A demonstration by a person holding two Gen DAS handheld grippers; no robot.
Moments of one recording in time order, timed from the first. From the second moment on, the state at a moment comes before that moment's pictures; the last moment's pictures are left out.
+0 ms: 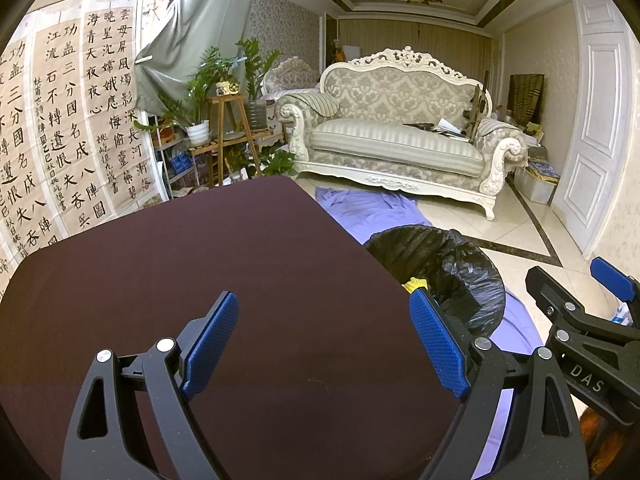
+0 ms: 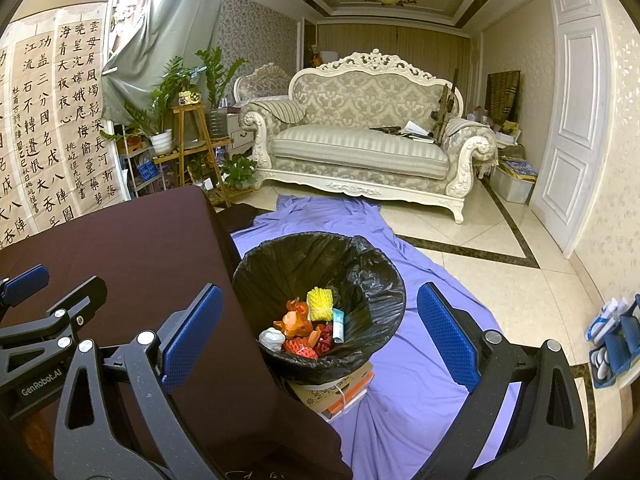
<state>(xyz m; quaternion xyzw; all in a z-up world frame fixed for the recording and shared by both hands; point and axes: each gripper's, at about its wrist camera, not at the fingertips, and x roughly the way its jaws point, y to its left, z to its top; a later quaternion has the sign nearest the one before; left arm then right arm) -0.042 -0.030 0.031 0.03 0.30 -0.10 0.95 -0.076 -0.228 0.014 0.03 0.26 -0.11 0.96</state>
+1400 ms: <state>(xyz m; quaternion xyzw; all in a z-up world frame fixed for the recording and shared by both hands) -0.047 -0.046 0.036 0.04 0.26 -0.10 0.96 -0.074 -0.226 0.016 0.03 0.26 -0.11 0.96</state>
